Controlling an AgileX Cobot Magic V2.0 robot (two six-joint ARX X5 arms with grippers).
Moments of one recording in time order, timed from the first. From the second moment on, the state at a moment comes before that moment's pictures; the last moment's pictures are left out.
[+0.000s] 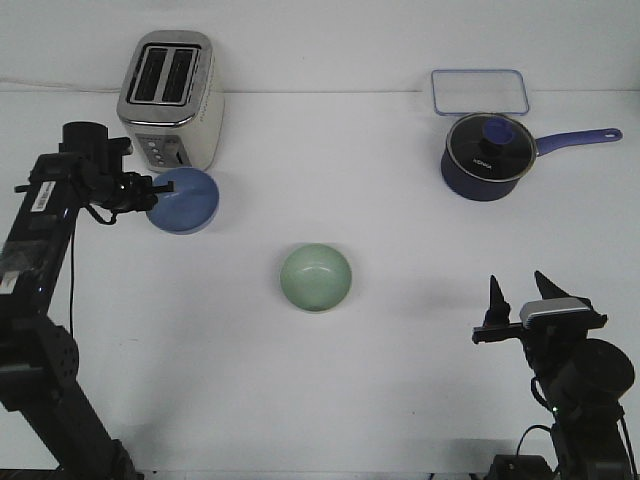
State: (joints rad) left arm 0.10 1.89 1.80 -0.87 0.28 0.04; right arm -0.04 0.49 0.62 -0.32 -0.15 -0.02
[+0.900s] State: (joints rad) left arm -0.37 1.80 1.80 -1.00 0.33 0.04; right arm -0.04 0.49 0.62 -0.32 -0.15 -0.02
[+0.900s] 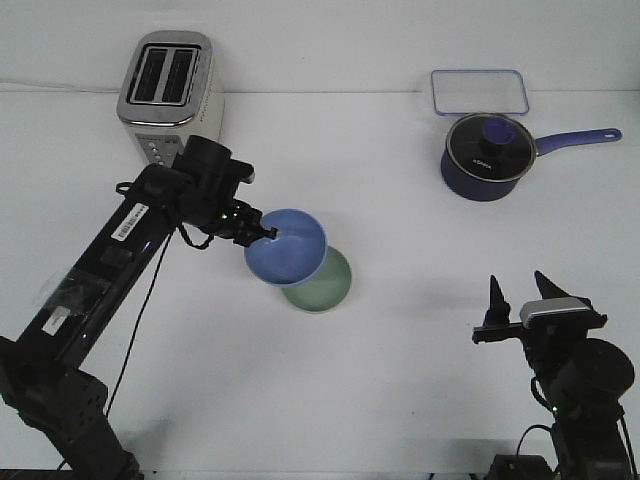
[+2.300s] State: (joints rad) left arm -0.50 1.92 1.80 -0.94 0.29 0.04; right arm -0.04 0.49 0.62 -0.32 -0.15 -0.02
